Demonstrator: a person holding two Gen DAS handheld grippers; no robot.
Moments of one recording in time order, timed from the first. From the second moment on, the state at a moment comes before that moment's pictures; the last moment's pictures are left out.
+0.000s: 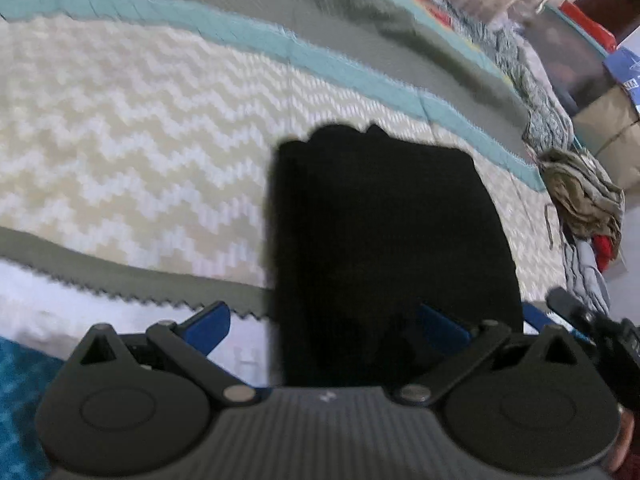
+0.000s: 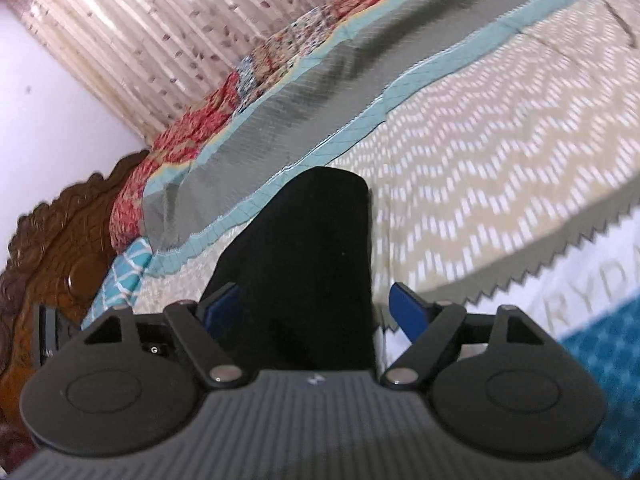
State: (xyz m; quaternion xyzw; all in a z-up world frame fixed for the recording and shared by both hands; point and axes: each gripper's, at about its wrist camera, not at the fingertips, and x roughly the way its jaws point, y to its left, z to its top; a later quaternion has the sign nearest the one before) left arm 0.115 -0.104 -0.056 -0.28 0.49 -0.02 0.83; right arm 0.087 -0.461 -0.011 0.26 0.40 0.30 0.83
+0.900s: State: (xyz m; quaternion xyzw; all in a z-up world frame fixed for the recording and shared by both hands) left arm 0.345 -0.137 0.014 -0.12 0.36 0.10 0.92; right arm 0.322 -0.357 0.010 0.23 0.29 0.31 0.87
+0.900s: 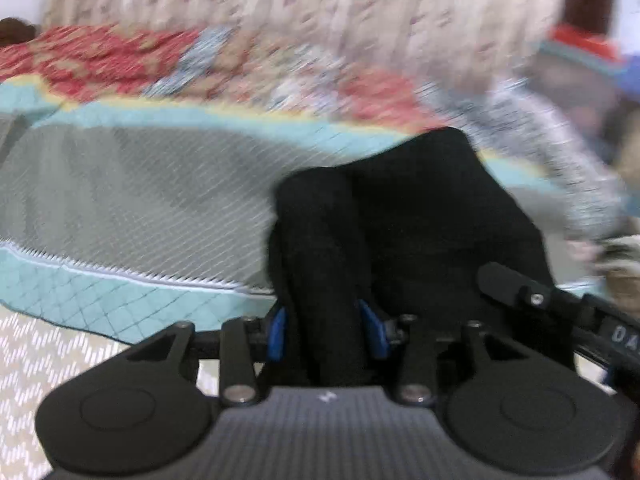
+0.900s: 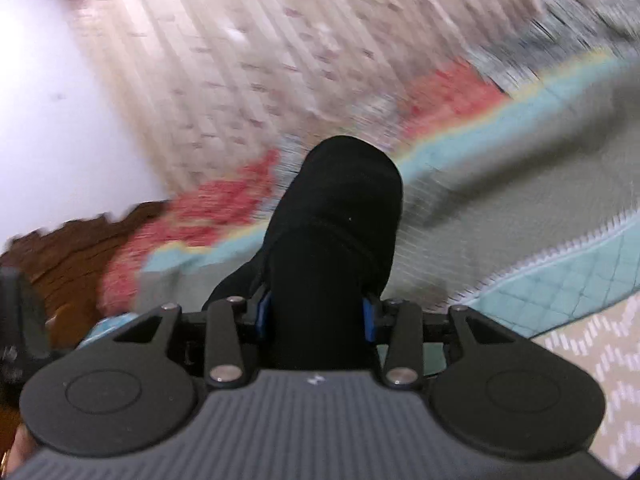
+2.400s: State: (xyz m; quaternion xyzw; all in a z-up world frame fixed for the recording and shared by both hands) left arm 0.087 -0.227 0.049 -0.03 0.38 0.15 0.91; right arm 0.130 -0.399 -0.009 0.12 0.35 0.13 0.92
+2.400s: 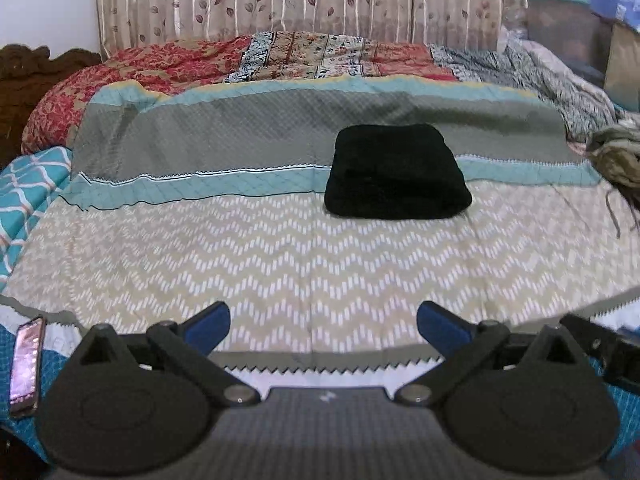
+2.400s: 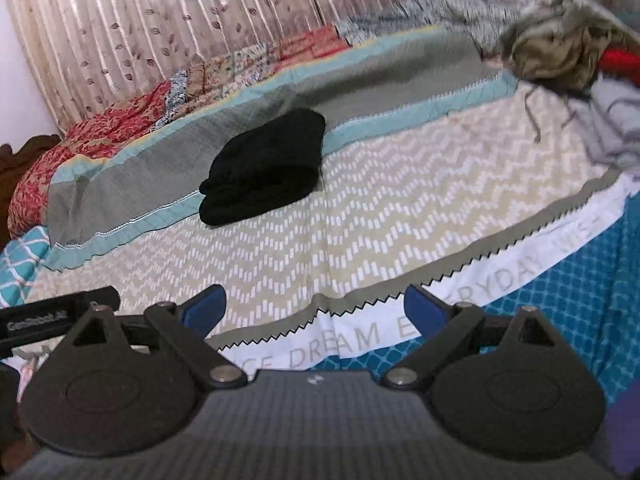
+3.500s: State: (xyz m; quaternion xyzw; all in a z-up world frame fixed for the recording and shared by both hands) left arm 0.074 -0.251 0.055 0.05 0.37 0.20 0.91; right arm 0.090 -0.402 0.010 0.14 0.30 0.19 0.92
